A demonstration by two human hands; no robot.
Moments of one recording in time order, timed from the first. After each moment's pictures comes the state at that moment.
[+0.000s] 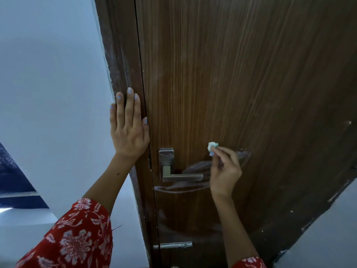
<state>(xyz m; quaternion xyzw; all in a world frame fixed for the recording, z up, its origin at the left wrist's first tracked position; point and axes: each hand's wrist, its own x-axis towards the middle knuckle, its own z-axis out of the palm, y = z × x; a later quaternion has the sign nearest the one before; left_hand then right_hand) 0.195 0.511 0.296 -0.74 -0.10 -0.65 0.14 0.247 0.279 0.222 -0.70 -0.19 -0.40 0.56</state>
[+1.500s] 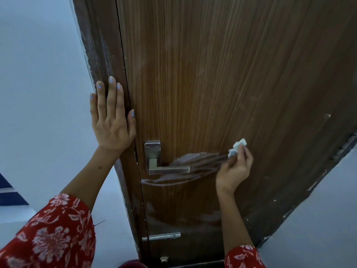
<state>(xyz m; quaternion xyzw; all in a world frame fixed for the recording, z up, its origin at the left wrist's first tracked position) 0.194 0.509 0.295 -0.74 -0.09 -0.65 0.16 0.268 0.237 0.204 -0.70 -0.04 -0.41 0.59</state>
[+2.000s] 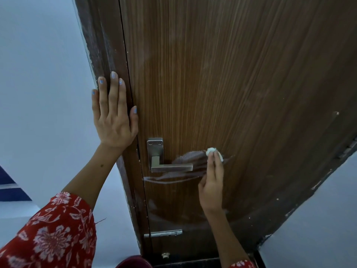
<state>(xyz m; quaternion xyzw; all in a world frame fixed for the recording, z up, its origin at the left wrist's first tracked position) 0.193 0.510 0.297 -0.74 -0.09 -0.65 0.15 0.236 0.258 0.147 -0.81 -0.25 -0.32 0.42</state>
